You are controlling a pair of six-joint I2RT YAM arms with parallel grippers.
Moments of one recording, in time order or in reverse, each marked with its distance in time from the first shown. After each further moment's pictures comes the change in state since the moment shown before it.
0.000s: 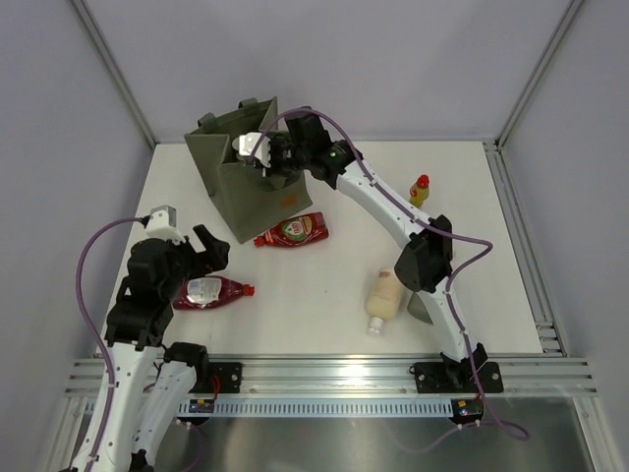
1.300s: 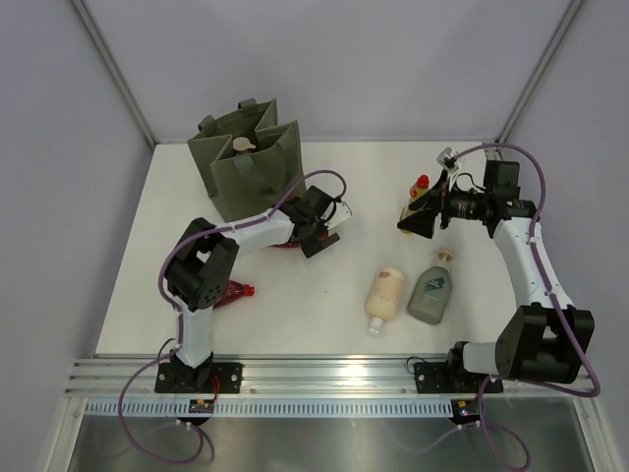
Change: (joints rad) left arm -0.551 1.395 0.561 0.261 -0.221 0.858; right arm -0.823 -0.956 -1.246 -0.030 -0.690 0.534
